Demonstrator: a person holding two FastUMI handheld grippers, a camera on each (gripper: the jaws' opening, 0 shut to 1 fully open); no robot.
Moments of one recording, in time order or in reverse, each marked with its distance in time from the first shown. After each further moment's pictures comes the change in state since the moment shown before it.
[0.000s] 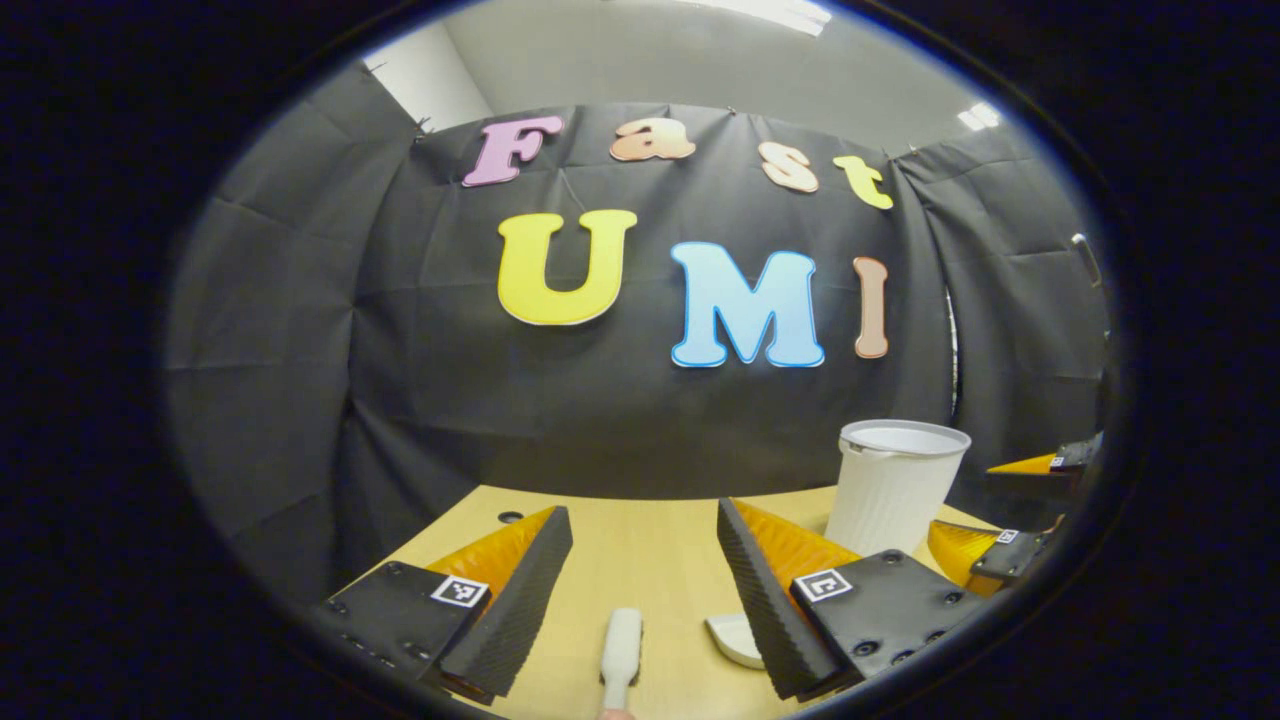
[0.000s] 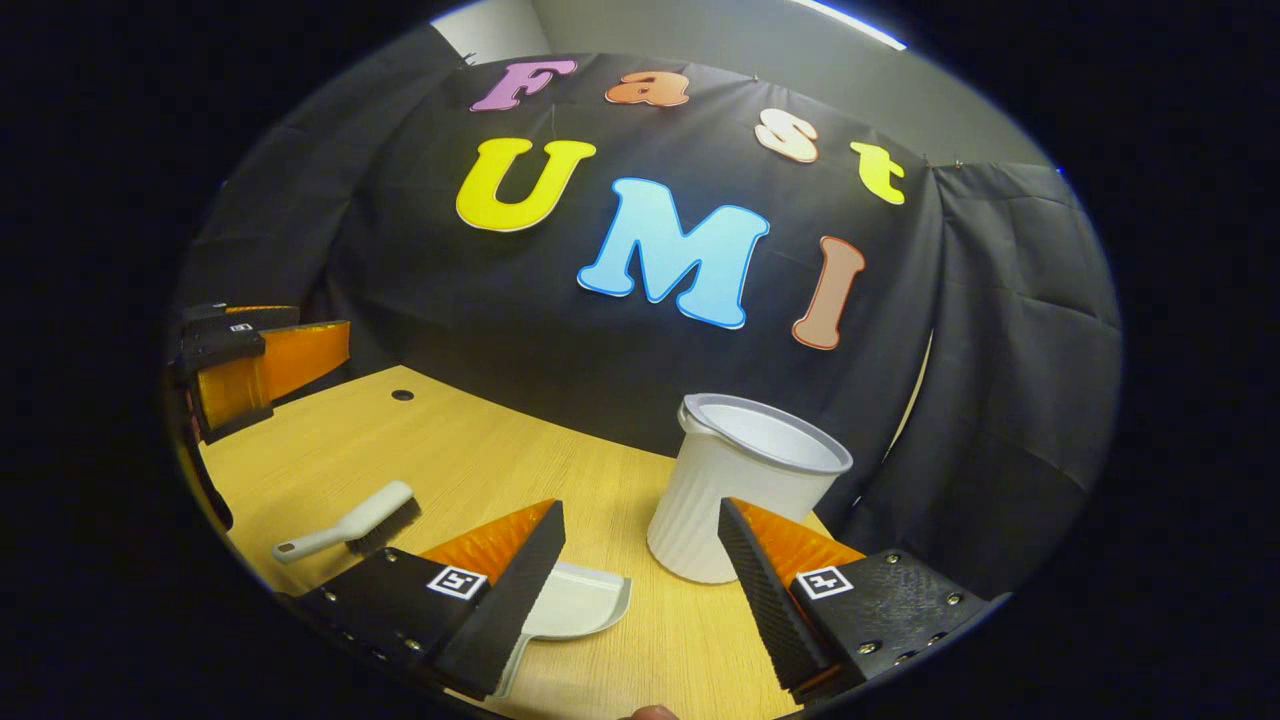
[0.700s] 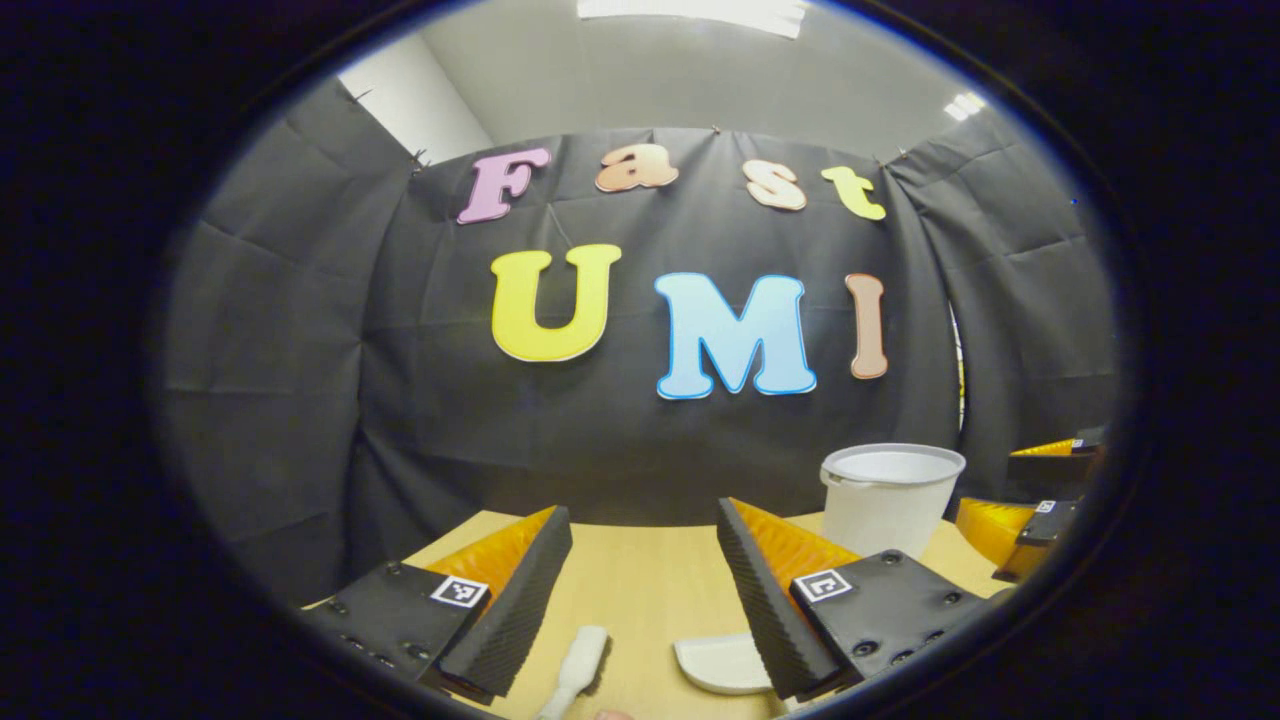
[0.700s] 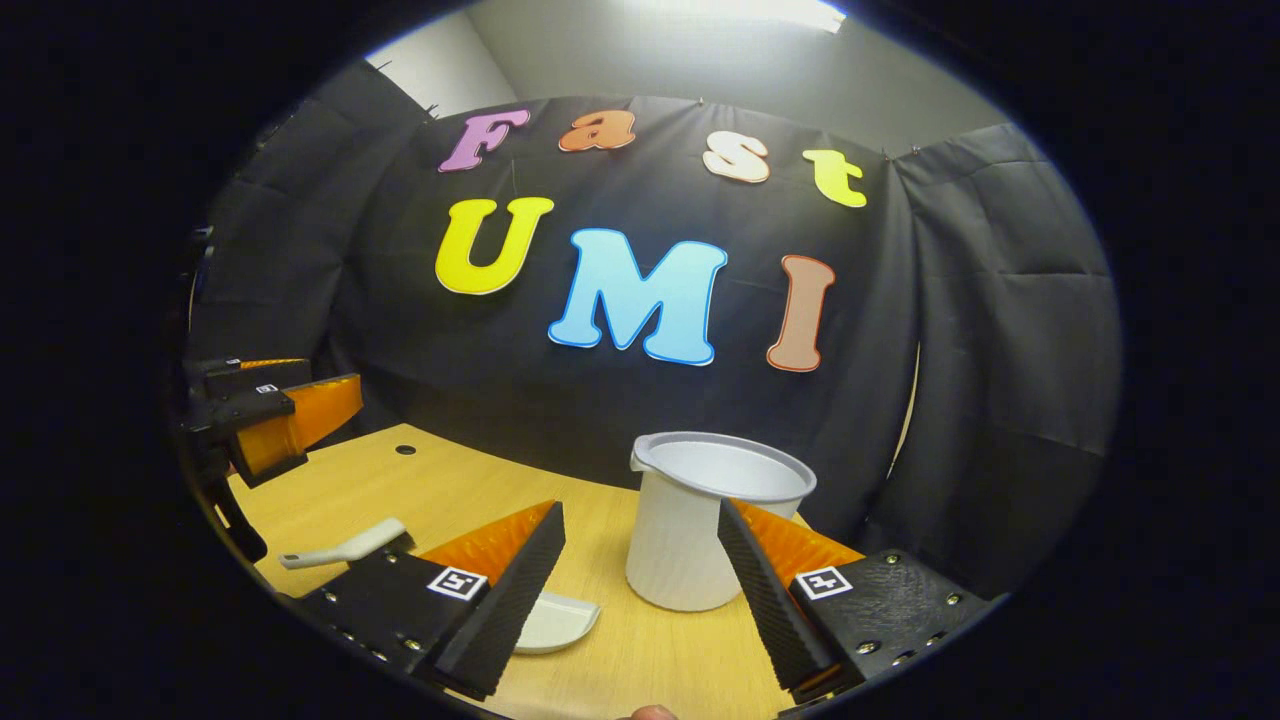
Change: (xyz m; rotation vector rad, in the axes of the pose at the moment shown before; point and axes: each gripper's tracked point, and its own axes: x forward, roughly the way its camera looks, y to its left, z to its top) left arm -0.007 -0.083 0.021 0.052 -0.070 0.069; right arm -0.006 -0.086 0.010 0.108 -0.154 0.075
